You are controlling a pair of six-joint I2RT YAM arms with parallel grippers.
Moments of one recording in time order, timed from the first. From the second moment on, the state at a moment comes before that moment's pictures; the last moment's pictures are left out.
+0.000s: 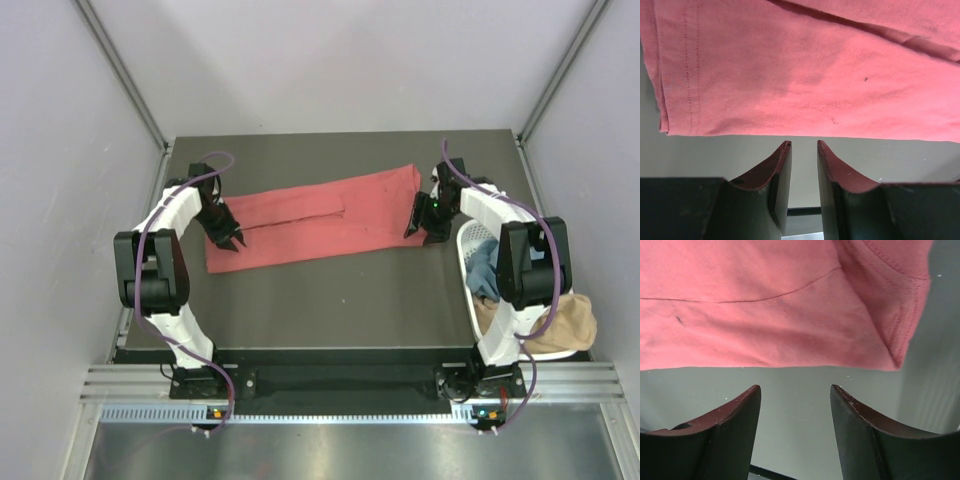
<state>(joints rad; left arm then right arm) 0.05 1.79 1.33 -0.90 0.20 -0.51 0.16 1.81 1.27 -0.68 -0.26 0.40</state>
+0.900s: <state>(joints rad) 0.05 1.79 1.33 -0.90 0.20 -0.51 0.15 2.00 1.59 -0.72 -0.16 0.28</state>
